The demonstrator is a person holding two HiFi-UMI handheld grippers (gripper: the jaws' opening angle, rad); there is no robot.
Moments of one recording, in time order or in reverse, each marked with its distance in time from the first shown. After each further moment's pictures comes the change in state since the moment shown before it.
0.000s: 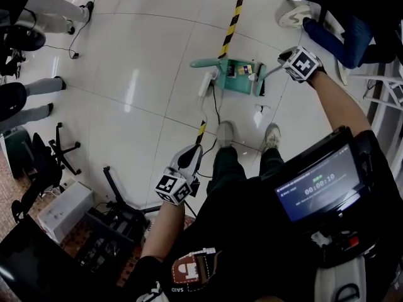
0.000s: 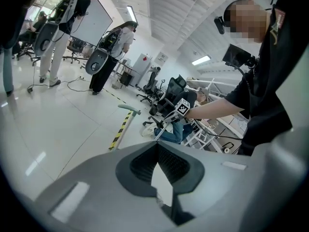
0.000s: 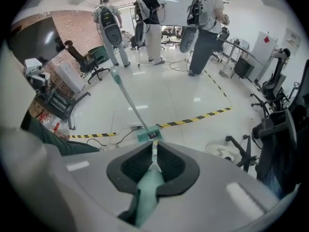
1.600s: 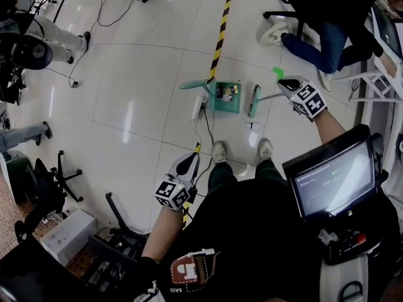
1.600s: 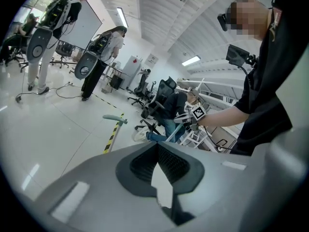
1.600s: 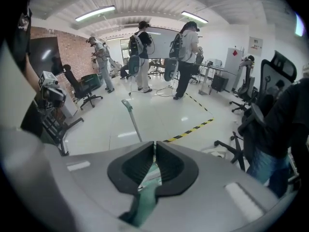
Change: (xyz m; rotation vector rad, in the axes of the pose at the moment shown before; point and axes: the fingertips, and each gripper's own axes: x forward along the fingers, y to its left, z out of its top) left arm -0.001 -0.030 0.026 0.080 -0.013 -0.093; right arm -0.132 0.043 -0.038 0.161 -0.331 -0.136
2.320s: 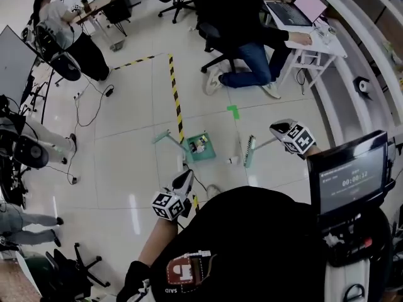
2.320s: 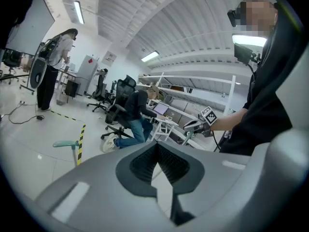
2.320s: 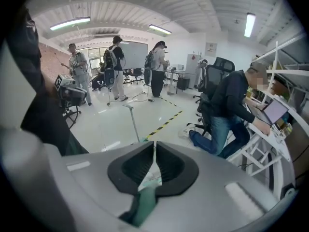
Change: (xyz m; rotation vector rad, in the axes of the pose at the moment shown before) left arm 0.016 -0.145 0.031 0.311 0.060 -0.369; right arm -0.262 0.110 -0.144 0.287 -0.079 -0.291
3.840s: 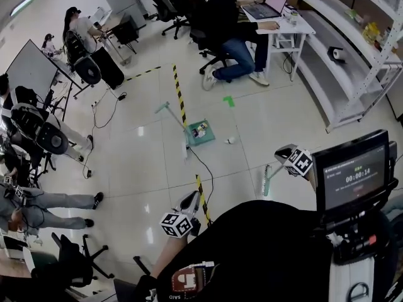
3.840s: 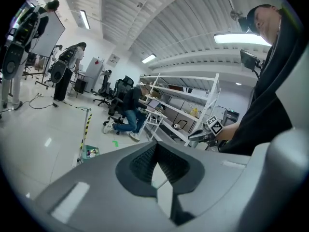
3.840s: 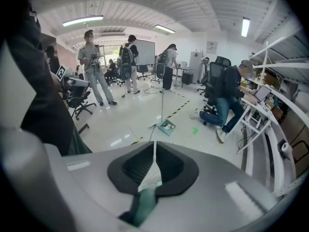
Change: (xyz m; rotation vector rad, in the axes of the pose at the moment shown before) left arm -0.259 -0.281 -0.202 -0.034 -0.003 0.049; right arm -0.225 0.303 -0.267 0.005 0.031 0.022
